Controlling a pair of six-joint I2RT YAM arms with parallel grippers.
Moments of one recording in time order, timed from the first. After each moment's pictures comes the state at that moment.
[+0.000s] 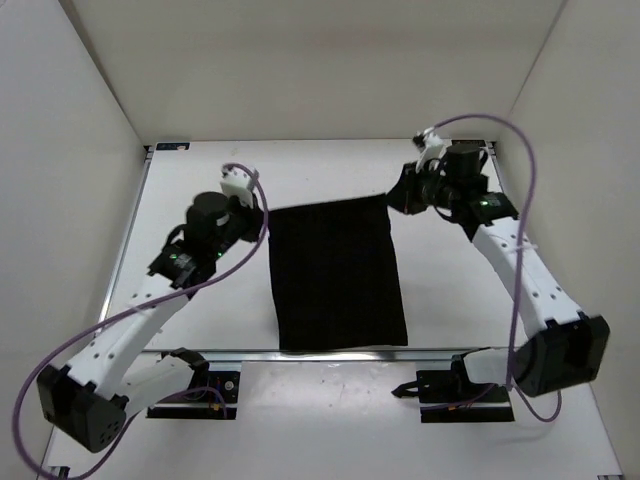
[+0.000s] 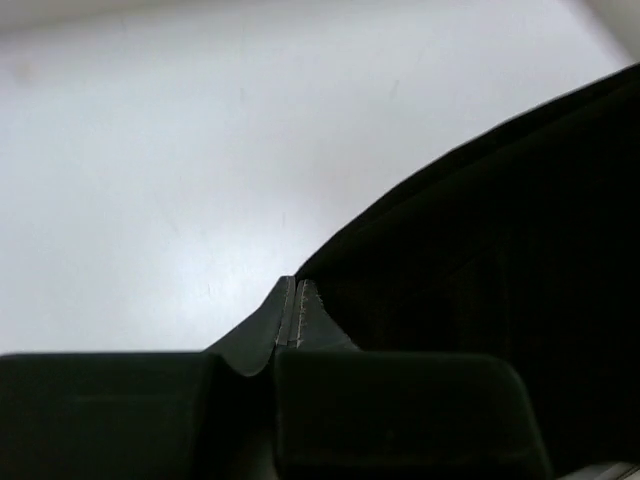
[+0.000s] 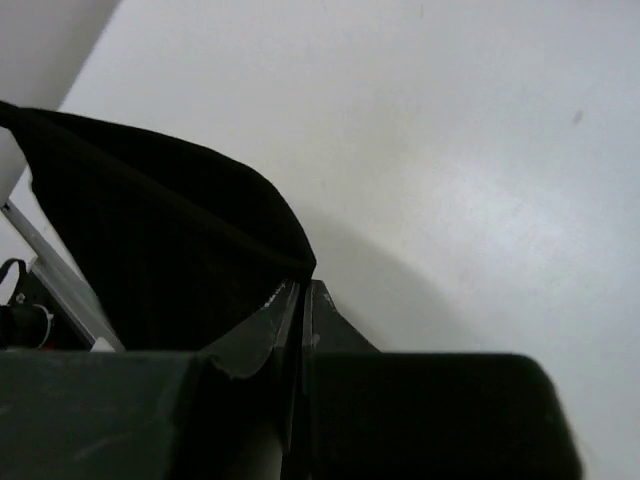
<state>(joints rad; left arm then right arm) -0.50 0.98 1.03 -0.29 -0.04 -0.13 0.24 1.27 1.32 -0.49 -0.51 0.15</state>
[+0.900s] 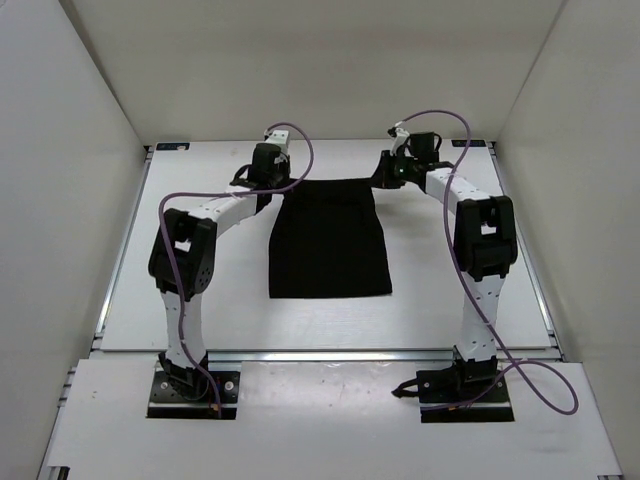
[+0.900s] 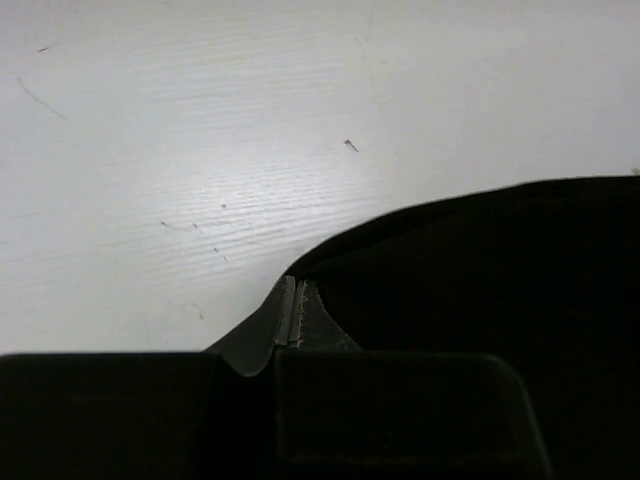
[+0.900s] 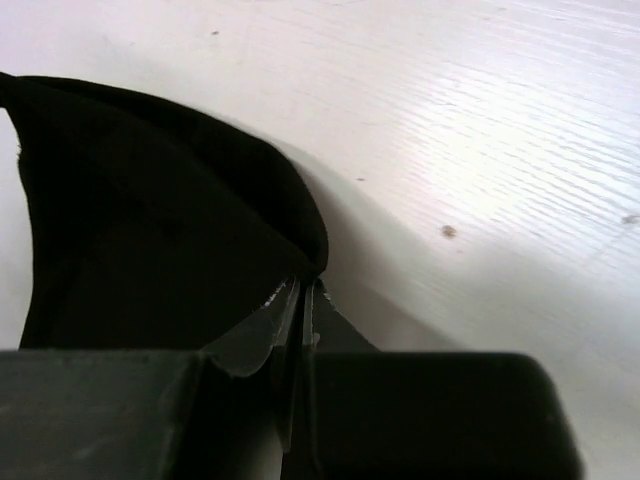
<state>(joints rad) -0.37 2.01 1.45 0.02 -0.10 -0.18 0.15 2.15 1.66 -0.18 -0.58 0.15</state>
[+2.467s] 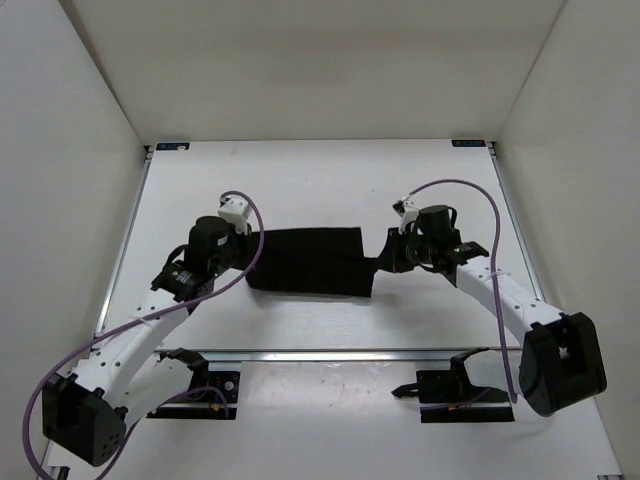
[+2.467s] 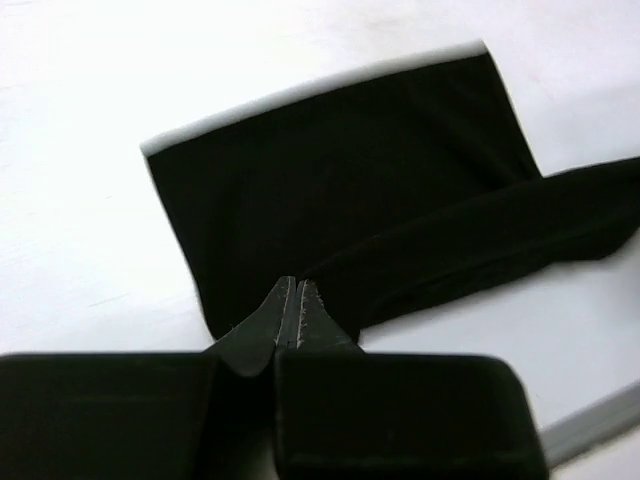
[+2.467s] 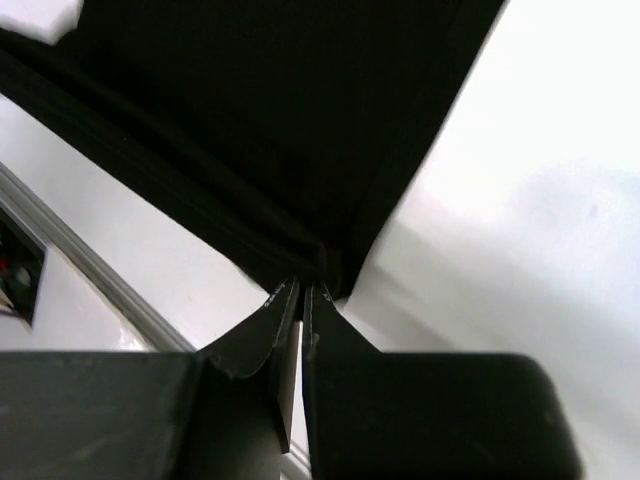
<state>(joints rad) -0.46 0.93 0.73 -0.31 0.01 -0.19 0.34 1.21 0.73 -0.31 -0.47 0.23</state>
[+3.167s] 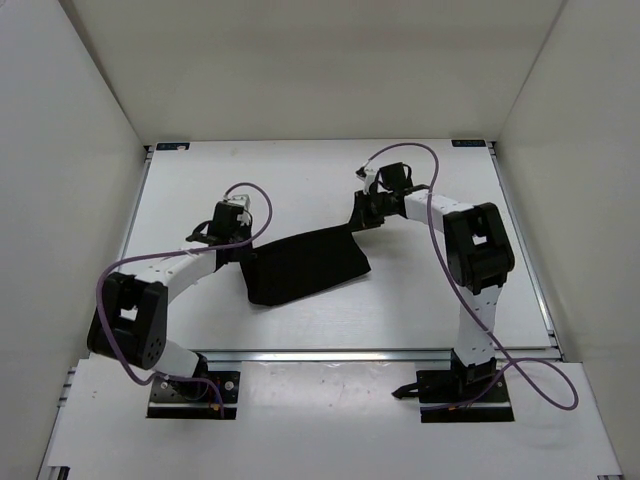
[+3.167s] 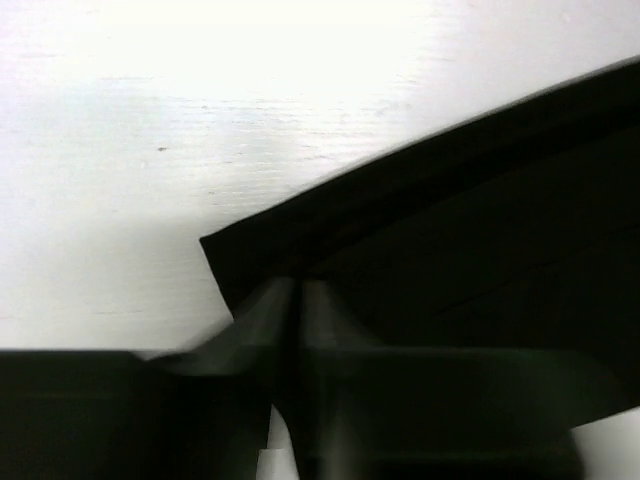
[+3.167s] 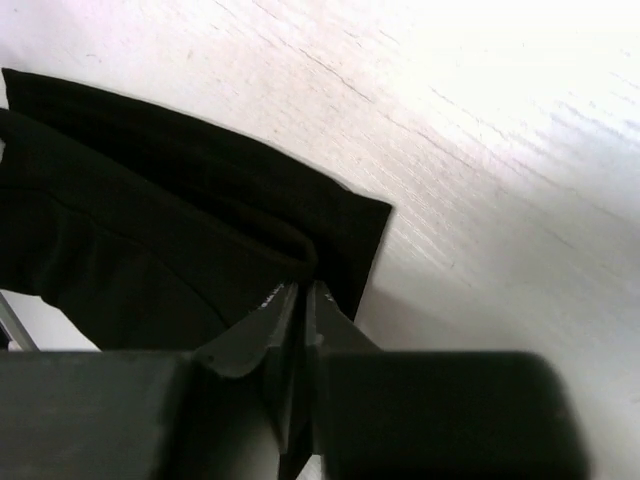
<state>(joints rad) -0.30 1.46 0.79 -0.21 -0.06 -0.29 0.31 2.04 1.38 -0.27 -0.61 0.13</state>
